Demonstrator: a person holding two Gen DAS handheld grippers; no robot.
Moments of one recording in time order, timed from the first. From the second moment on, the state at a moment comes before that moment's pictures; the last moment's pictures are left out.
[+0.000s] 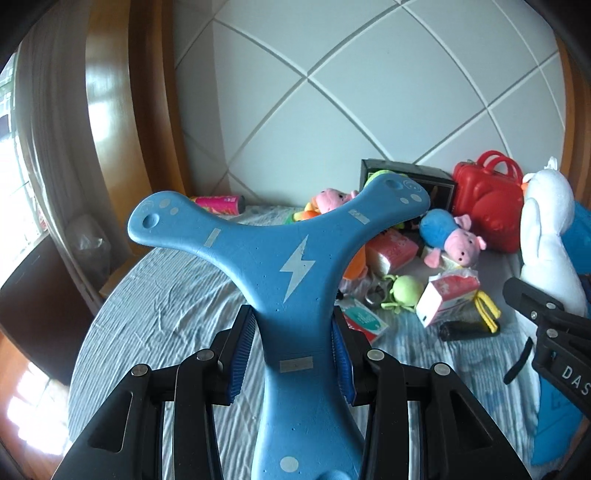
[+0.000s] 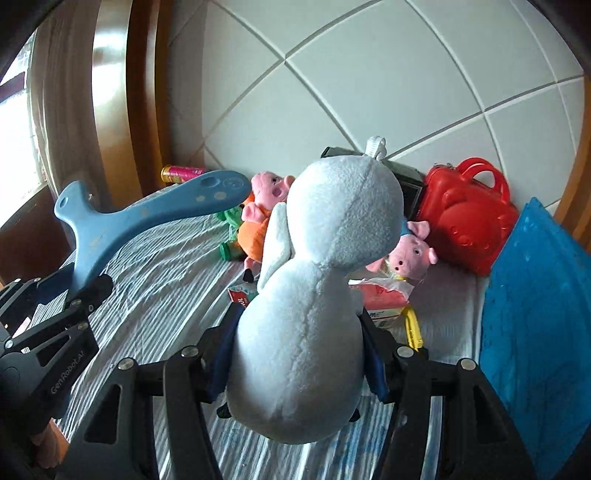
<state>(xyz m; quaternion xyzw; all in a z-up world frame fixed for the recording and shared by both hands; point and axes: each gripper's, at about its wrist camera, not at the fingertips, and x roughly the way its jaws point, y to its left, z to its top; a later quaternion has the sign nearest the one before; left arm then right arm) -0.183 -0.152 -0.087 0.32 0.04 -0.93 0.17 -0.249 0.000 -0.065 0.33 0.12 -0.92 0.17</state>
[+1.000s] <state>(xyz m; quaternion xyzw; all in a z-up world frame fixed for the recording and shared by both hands) -0.151 0.192 0.039 0.20 0.01 -0.97 -0.13 -0.109 0.369 0.046 0.21 0.02 -0.97 -0.15</state>
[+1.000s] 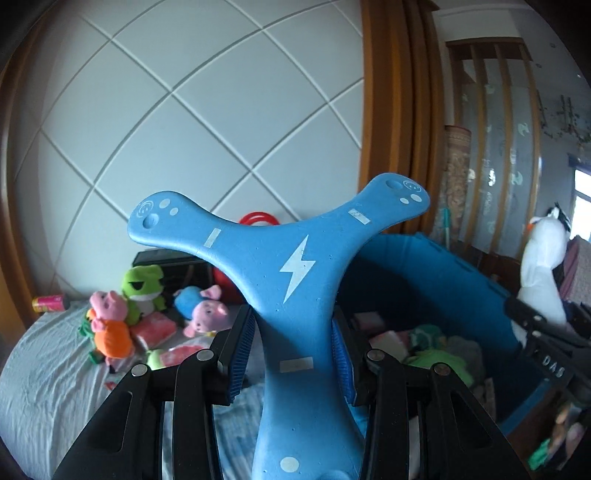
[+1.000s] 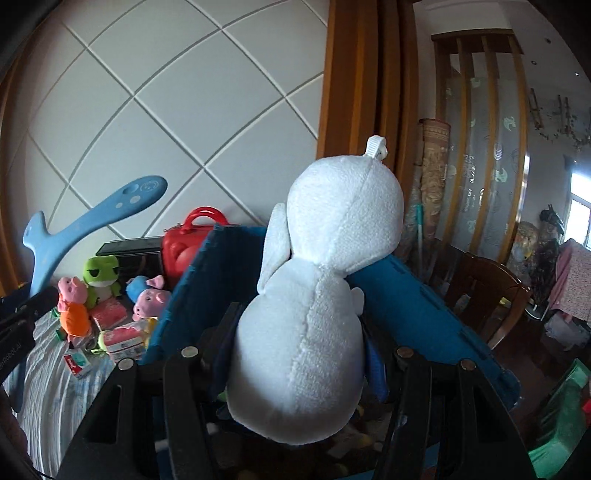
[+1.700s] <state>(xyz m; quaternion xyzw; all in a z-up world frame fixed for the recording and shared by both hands) -0.173 0.360 -0.004 0.30 -0.04 -0.95 -0.12 -0.125 0.509 -0.030 0.30 0.02 -0.95 -0.09</state>
